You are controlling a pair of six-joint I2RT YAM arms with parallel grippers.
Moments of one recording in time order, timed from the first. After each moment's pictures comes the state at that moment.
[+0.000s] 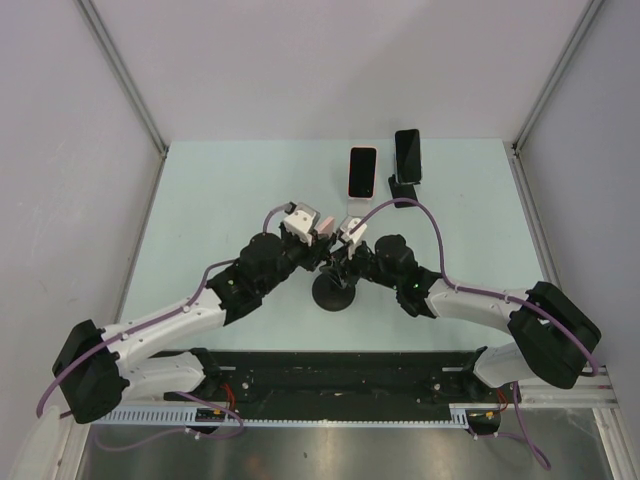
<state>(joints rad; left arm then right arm) -0.86 1.10 0.69 0.25 -0.19 -0.07 0.84 1.39 0.65 0.51 -0.20 0.03</state>
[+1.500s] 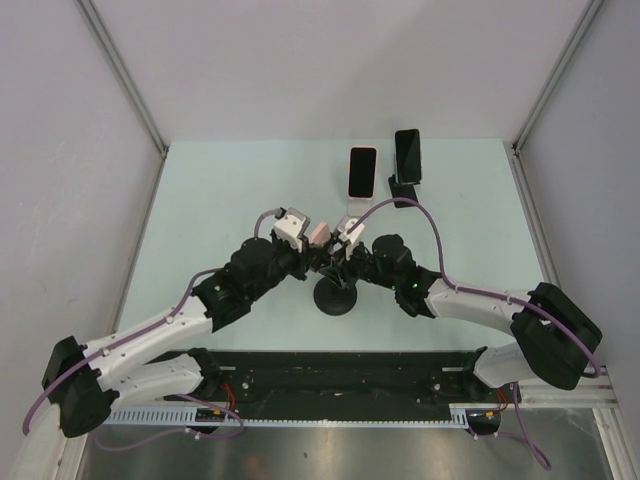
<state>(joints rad) -0.85 0.99 0.67 0.09 -0.15 -0.13 0.84 1.39 0.67 0.46 -0.22 0.05</state>
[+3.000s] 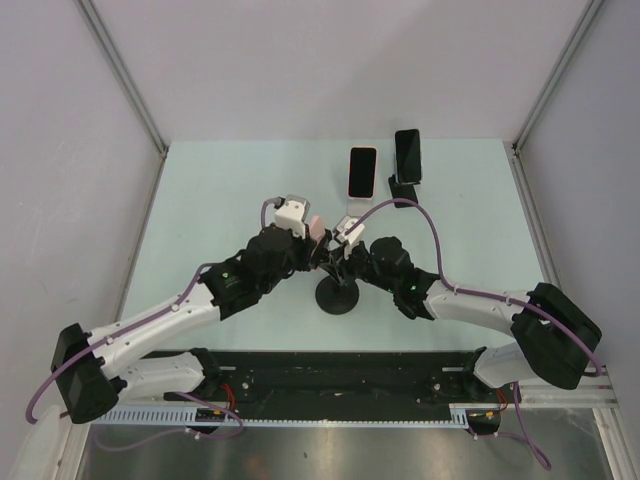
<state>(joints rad) -0.89 1.08 0.84 -0.16 -0.39 -0.31 0.87 1.38 0.67 0.48 -0.08 0.02</state>
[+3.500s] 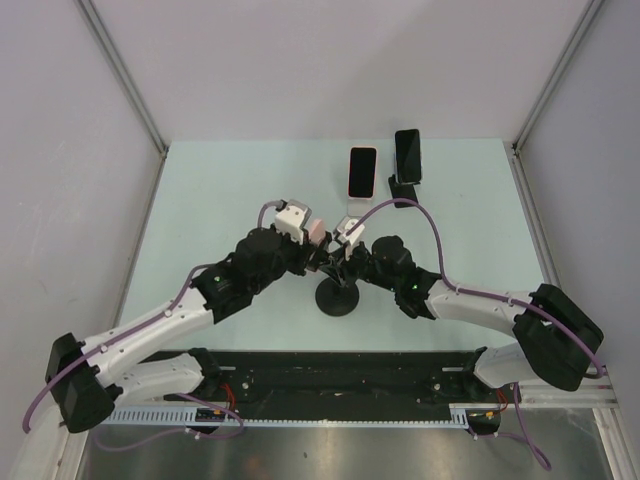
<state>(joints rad) -0.85 1.04 0.81 -0.13 -0.23 -0.19 0.86 1.38 0.67 0.48 -0.14 0.02</state>
